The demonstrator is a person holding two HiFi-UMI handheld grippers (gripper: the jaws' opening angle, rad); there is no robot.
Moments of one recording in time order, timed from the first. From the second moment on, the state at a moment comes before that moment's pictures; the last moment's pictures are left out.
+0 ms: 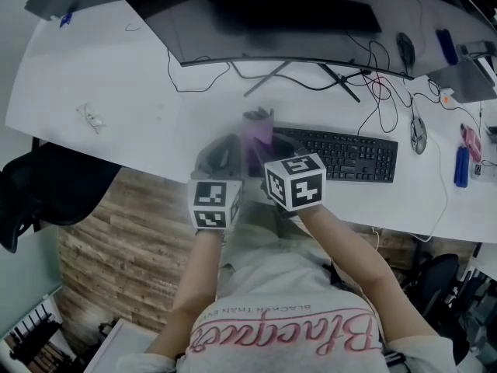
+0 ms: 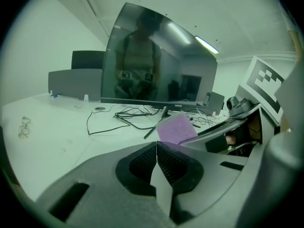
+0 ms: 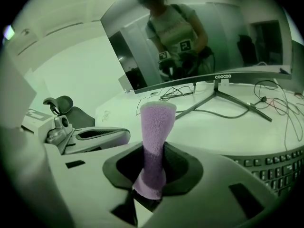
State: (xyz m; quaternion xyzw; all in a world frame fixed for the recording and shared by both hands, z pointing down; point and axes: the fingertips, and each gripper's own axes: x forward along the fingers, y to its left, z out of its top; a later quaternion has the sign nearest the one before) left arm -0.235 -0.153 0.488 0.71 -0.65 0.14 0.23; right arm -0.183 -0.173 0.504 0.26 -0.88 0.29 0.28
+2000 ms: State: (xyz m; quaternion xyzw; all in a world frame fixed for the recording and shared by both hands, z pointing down) left arm -0.191 -0.194 0.502 0.71 -0.64 0.19 0.23; right arm -0.140 -0.211 0.526 0.28 -0.86 0.27 0.33
